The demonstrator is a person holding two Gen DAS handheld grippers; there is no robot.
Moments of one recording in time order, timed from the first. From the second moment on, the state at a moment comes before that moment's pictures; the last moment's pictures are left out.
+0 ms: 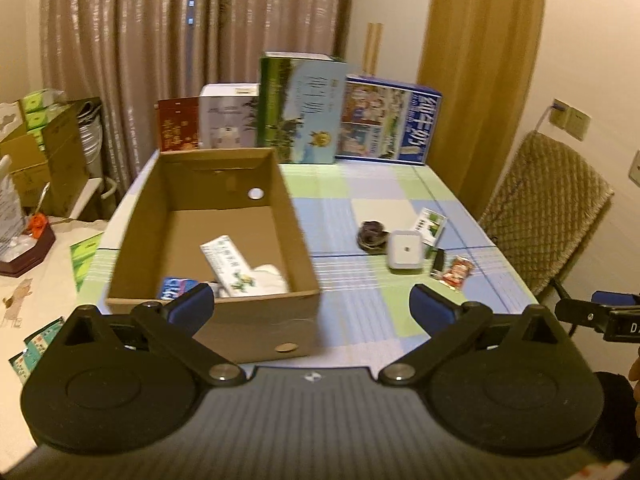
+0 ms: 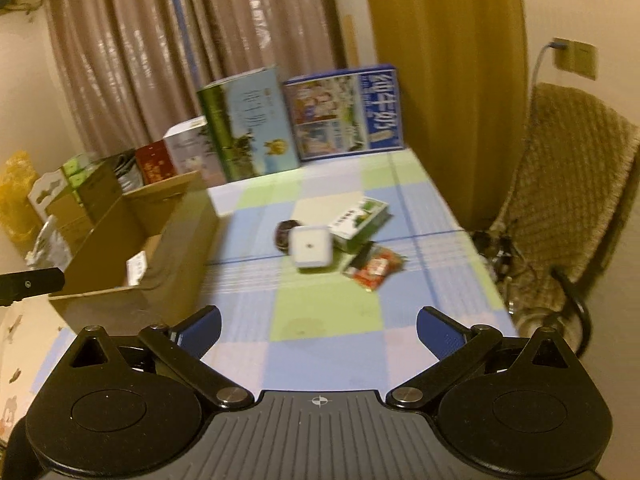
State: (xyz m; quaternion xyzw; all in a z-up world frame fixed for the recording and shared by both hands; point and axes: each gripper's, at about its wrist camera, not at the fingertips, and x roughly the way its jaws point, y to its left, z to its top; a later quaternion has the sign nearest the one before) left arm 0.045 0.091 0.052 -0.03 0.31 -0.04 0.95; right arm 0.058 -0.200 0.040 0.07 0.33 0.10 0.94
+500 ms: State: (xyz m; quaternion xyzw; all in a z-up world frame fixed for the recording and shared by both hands) left arm 0.060 0.042 0.046 -0.01 0.32 -0.08 0.94; right arm 0.061 -0.238 0.041 0.11 0.32 0.08 0.94
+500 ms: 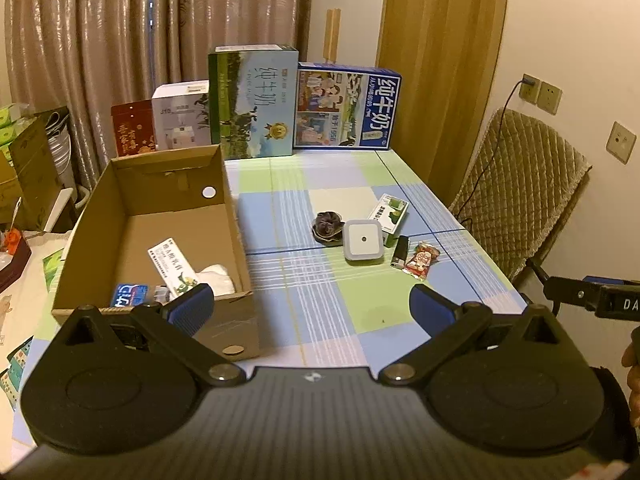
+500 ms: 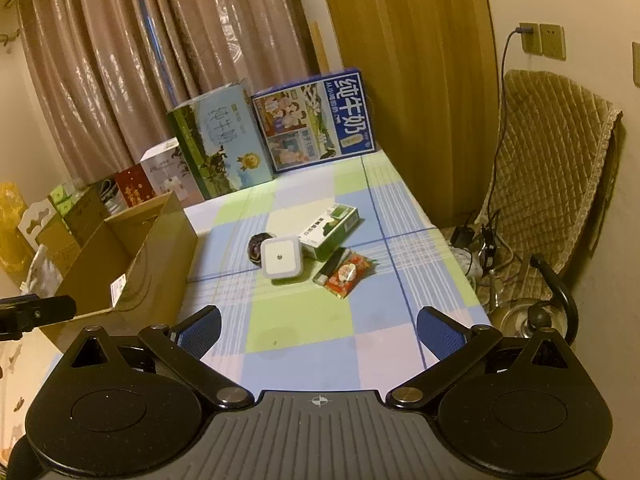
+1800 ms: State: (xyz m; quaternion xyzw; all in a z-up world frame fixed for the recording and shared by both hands) left arm 0.266 -0.077 -0.091 0.03 0.37 -0.10 0.93; right arm 0.237 -0.266 -0.079 0.03 0.40 0.15 0.90
